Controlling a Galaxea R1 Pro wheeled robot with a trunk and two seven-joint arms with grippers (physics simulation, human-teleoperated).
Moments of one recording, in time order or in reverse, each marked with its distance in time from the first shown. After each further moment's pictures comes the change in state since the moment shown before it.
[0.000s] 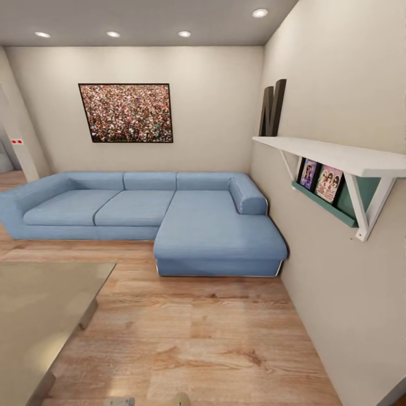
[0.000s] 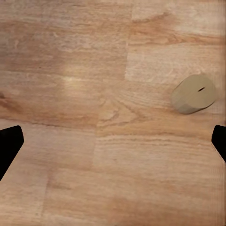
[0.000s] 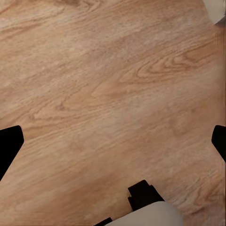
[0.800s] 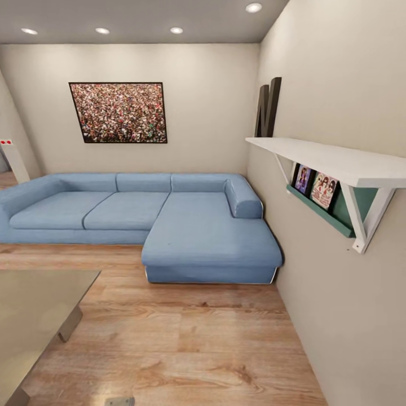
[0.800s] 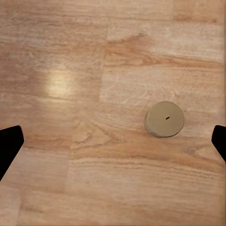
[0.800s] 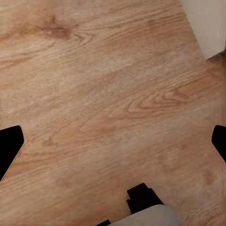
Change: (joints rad) left arm 0.000 0.000 0.000 0.000 0.000 0.000 0.000; right arm 0.000 0.002 0.029 -0.002 -0.002 -0.002 -0.001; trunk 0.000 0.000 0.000
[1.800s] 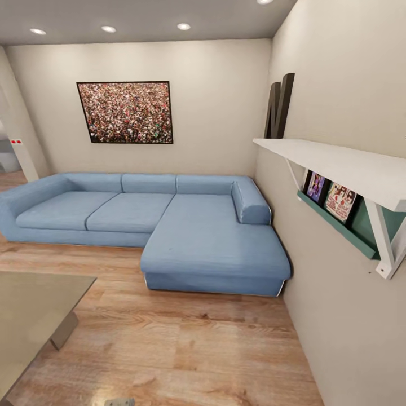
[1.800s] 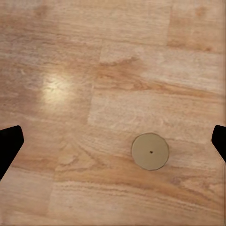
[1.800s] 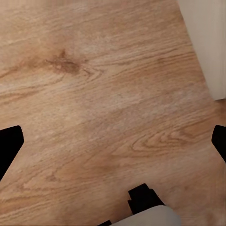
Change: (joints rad) left arm 0.000 -0.003 0.001 0.017 0.000 -0.029 0.000; right arm 0.000 0.001 0.003 -0.004 0.000 0.001 0.001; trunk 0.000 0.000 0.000
